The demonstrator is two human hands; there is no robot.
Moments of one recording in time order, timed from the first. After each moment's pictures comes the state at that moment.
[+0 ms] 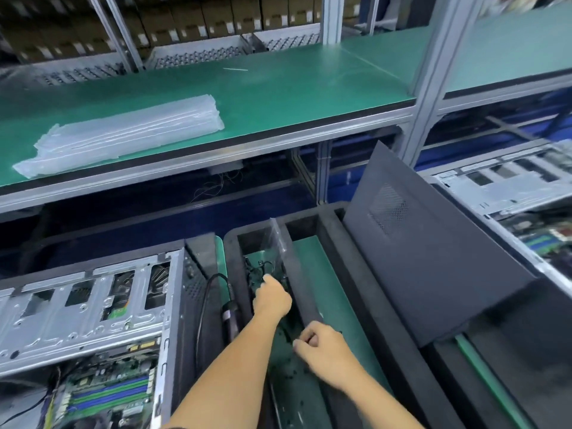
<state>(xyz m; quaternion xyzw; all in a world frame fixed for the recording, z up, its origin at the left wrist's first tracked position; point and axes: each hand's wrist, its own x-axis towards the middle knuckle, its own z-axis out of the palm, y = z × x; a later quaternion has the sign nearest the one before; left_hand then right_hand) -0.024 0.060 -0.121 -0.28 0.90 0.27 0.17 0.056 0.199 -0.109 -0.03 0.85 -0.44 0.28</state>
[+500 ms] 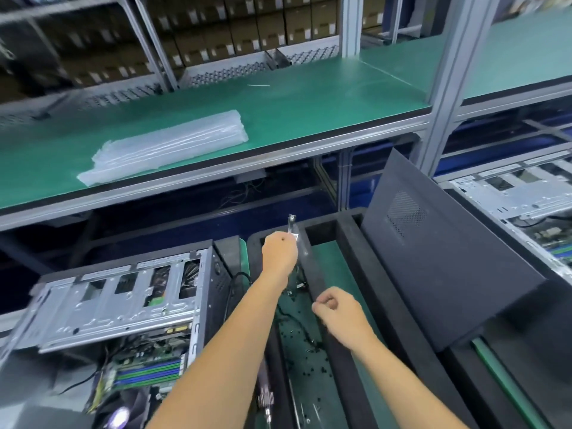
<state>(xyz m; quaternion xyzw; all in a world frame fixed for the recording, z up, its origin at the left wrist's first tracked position) -0.033 0.061 -0.001 -0.33 0.76 0.57 -0.03 0.027 0.200 -0.075 -0.02 0.83 -0.53 0.21</state>
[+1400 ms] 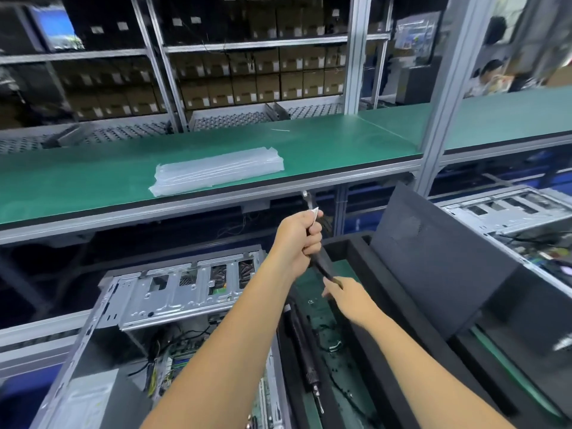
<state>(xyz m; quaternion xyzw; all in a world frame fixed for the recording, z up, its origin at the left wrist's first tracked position) 0.092 0.004 0.124 -0.09 0.53 0.84 0.02 0.072 0.140 -0.012 -0.10 0.88 -0.44 0.14</state>
